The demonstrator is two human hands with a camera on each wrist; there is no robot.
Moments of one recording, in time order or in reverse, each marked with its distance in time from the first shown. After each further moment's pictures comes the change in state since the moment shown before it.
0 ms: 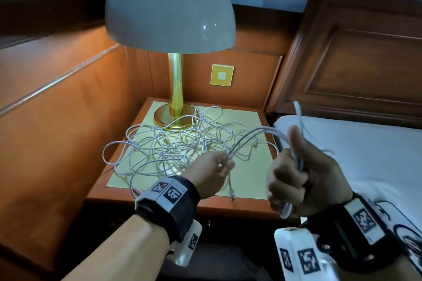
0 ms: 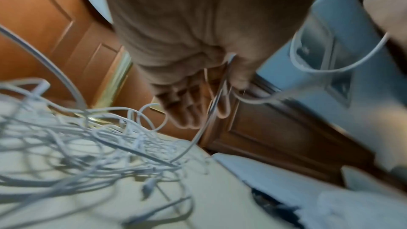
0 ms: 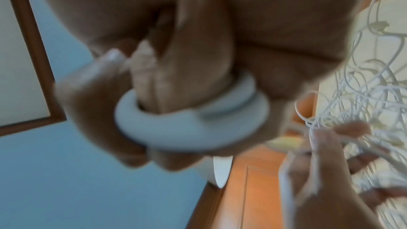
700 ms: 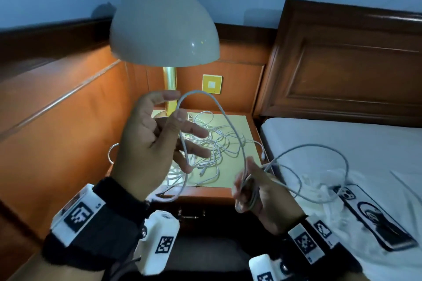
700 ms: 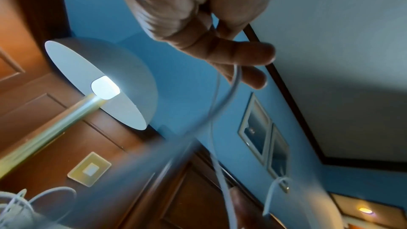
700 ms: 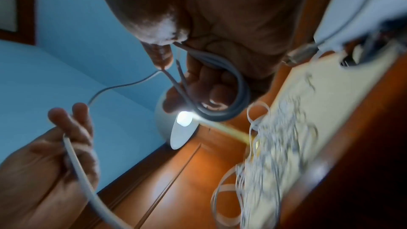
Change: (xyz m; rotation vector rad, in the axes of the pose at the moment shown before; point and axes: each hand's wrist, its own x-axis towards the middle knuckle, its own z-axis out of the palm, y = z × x) left_hand -0.133 0.087 -0.074 -0.777 0.582 0.384; right_hand -0.025 0.066 0.036 -0.328 0.793 -0.107
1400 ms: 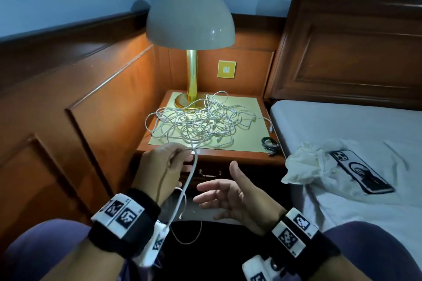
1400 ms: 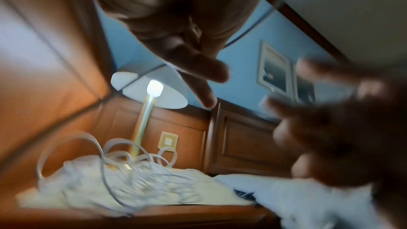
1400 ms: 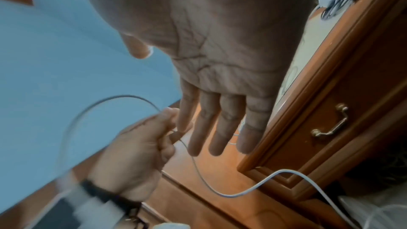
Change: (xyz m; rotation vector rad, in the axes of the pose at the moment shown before) left_hand -0.129 -0.020 -0.064 0.522 0.015 -0.310; right_hand -0.109 0.056 0.077 -0.129 -0.274 0.299
